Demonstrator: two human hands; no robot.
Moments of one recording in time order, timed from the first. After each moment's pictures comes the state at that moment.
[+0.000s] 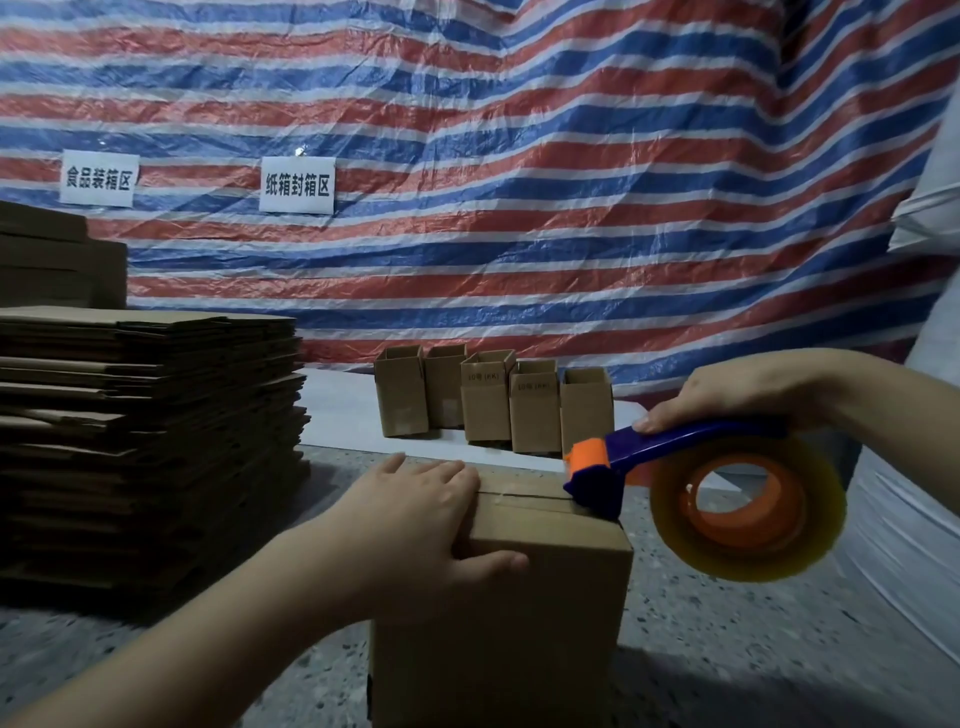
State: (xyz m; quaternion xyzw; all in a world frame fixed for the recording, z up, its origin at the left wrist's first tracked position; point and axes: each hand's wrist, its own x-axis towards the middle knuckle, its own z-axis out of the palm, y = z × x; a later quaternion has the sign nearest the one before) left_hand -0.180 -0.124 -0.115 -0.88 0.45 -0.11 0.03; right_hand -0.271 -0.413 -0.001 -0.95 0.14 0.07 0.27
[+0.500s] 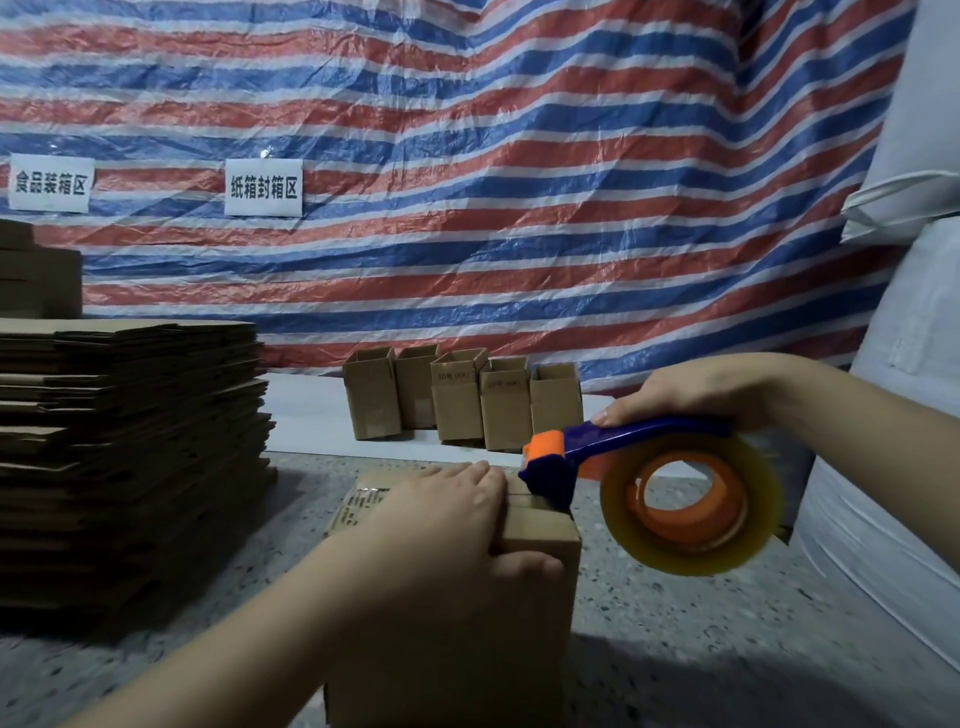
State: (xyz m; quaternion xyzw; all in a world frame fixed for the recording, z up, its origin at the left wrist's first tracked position) left_hand -0.185 -0.178 -0.131 -0.86 0.50 -0.13 -0.01; right_hand -0.281 -0.420 -0.008 -0.93 0.16 0.09 0.31
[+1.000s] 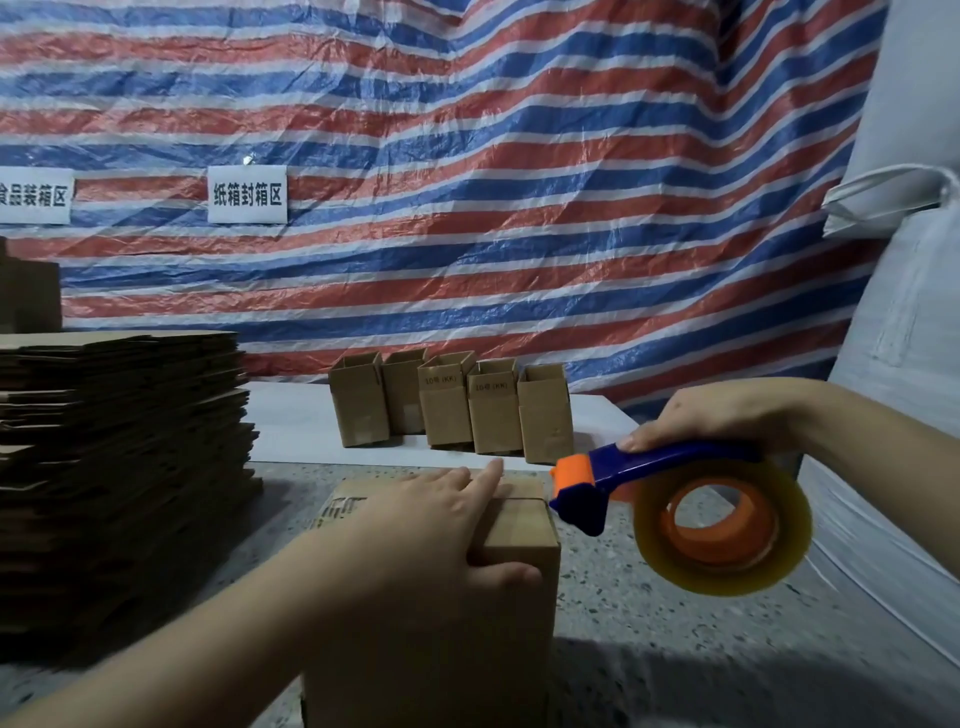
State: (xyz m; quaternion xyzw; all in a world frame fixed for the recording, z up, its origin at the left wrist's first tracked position) left_hand -0.191 -0.175 -0.119 -0.87 0.48 -0.05 0.00; right_hand -0.301 -0.453 -0.027 -0.94 0.17 0.10 0.28
